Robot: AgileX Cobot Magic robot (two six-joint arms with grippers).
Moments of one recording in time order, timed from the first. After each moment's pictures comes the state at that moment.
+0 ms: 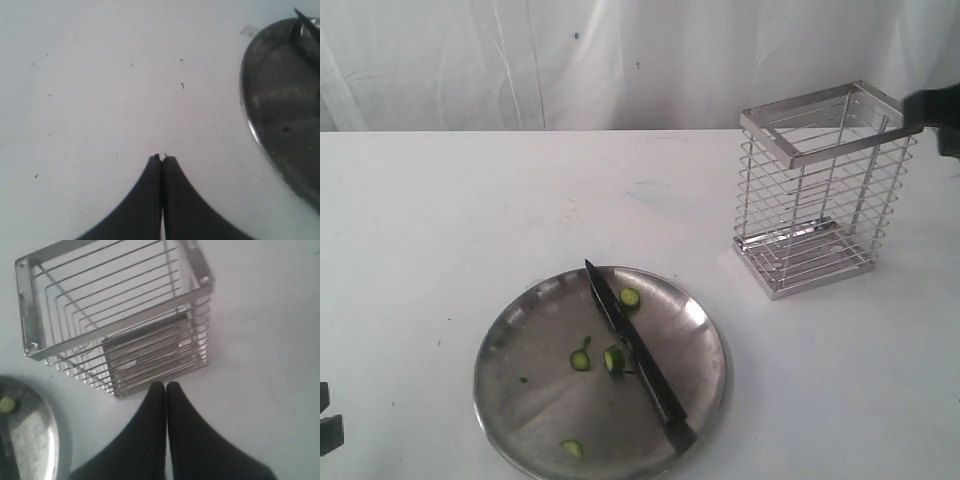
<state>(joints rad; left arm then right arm) -0.17 0.77 -0.04 -0.52 -0.02 0.23 0.03 1.13 -0.97 0.13 0.63 -0.05</state>
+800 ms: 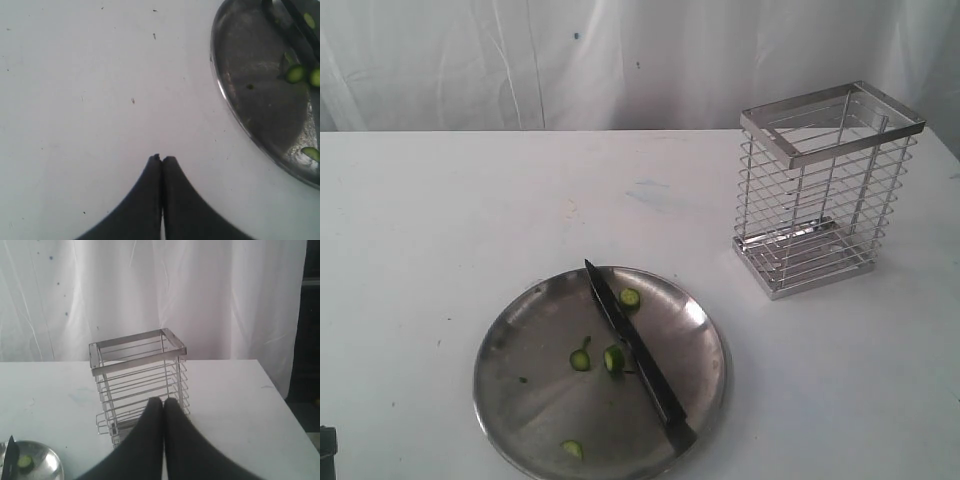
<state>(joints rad) -0.17 0.62 -0.03 -0.52 0.22 0.13 0.06 0.12 -0.45 0.04 0.50 0.00</state>
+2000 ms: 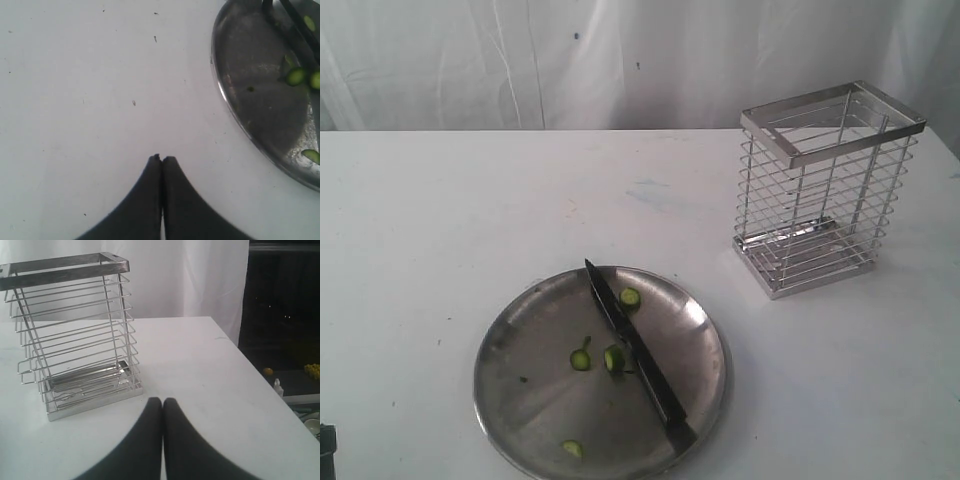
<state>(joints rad) -0.17 0.62 -0.03 -0.52 0.22 0.13 -0.08 0.00 0.00 -0.08 0.22 0.06</state>
